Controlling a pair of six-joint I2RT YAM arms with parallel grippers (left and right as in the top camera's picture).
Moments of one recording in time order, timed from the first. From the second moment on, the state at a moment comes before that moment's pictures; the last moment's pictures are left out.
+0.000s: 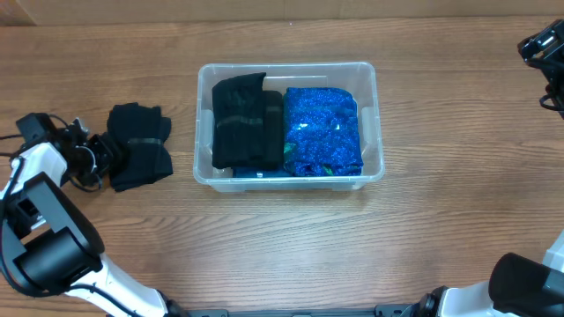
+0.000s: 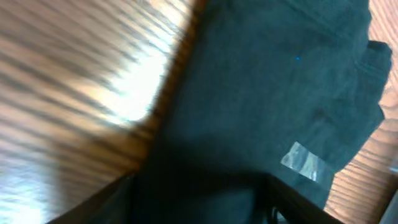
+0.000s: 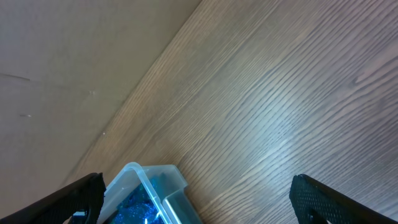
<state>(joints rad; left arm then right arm) 0.58 1.99 1.25 -0.58 0.42 -0.12 -0.43 1.66 2.02 -1.25 -0.25 0.51</state>
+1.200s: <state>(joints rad) -0.29 1.47 1.85 -0.94 0.36 -0.42 -0.43 1.66 2.02 -1.25 -0.25 0.51</state>
